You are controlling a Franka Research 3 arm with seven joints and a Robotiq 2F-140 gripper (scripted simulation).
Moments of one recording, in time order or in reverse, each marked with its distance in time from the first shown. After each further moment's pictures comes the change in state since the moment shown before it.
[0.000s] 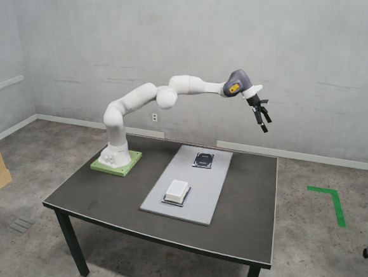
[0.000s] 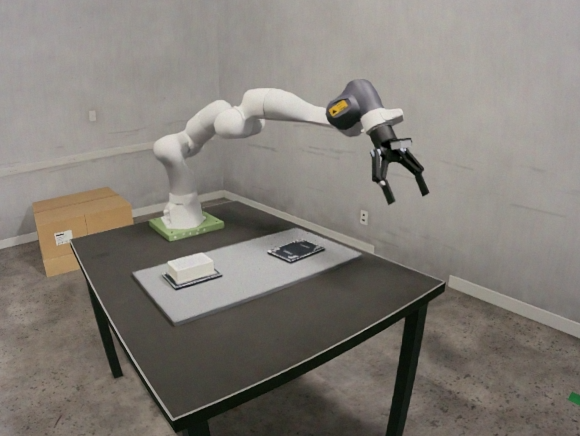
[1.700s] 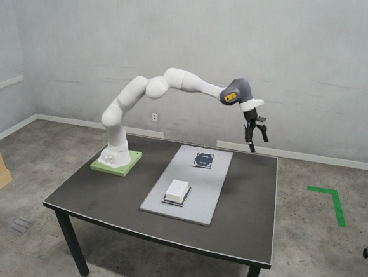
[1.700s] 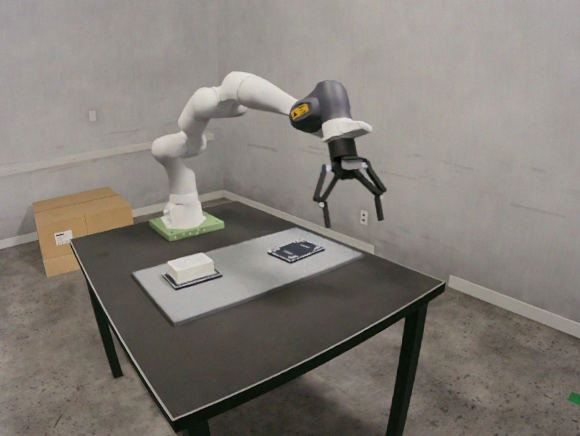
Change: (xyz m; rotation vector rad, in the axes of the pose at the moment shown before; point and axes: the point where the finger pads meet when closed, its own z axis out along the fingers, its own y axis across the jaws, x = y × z) arm -0.028 0.199 0.024 -0.148 -0.163 0.311
